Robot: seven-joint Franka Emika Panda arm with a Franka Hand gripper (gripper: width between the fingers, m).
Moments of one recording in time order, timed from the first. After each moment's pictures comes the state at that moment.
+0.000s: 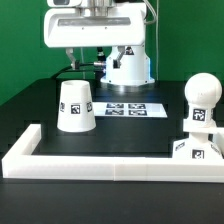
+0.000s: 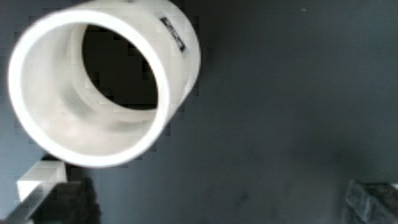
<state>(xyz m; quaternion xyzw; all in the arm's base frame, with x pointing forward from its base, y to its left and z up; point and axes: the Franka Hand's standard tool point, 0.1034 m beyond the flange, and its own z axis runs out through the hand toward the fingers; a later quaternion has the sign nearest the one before) 0.430 -0.093 0.126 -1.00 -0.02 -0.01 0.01</state>
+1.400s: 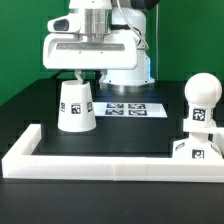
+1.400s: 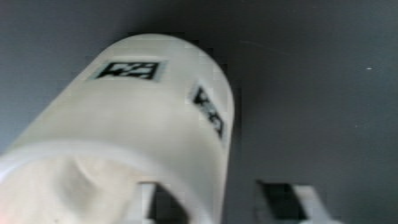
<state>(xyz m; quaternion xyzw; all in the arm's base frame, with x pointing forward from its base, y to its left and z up) 0.410 -0.106 0.081 -1.00 -0.04 -0.01 -0.01</state>
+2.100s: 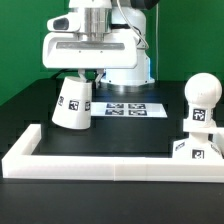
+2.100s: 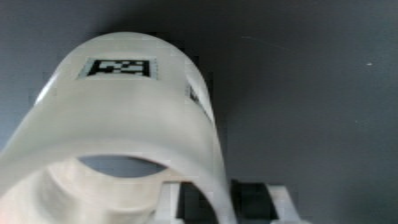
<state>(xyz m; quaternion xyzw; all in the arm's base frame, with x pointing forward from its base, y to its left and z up) 0.411 -0.102 0.083 -1.00 -0.04 -0.01 -0.01</state>
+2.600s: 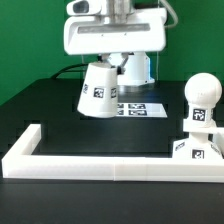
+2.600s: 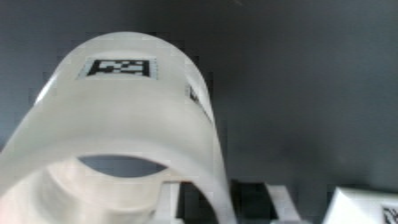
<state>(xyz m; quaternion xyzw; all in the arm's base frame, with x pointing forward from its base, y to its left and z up) 0.453 -0.041 0.129 -1.00 0.01 0.00 0.03</state>
